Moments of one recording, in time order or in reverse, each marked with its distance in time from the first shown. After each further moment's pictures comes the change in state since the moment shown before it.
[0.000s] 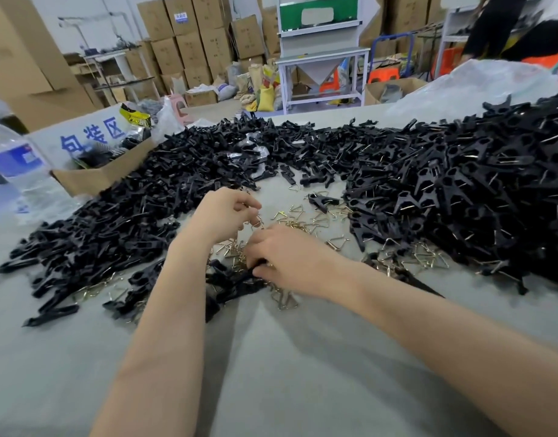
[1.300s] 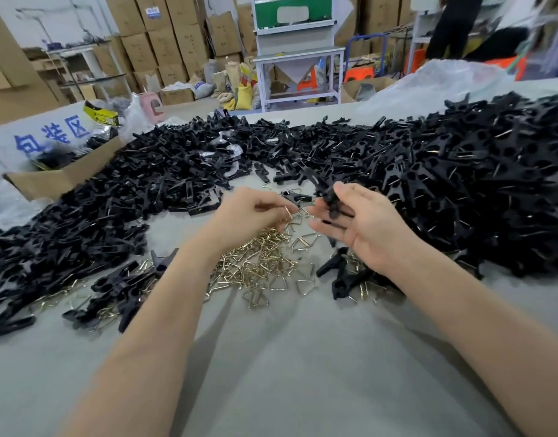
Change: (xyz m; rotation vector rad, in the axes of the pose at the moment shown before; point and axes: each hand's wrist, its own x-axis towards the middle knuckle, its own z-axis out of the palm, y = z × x) left_hand -0.015 0.053 0.036 -0.207 -0.146 0.256; right_hand -0.070 0.065 -0.026 1.733 0.751 0.704
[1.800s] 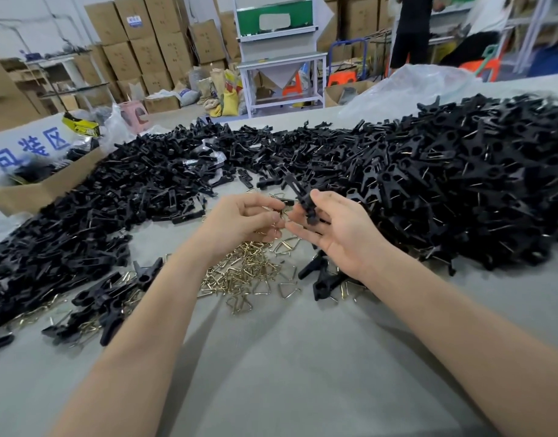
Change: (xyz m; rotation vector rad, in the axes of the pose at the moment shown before) left_hand 0.003 0.001 0.013 -0.503 -0.065 -0.110; right_hand -0.002 0.005 0.002 0.083 -0.006 0.022
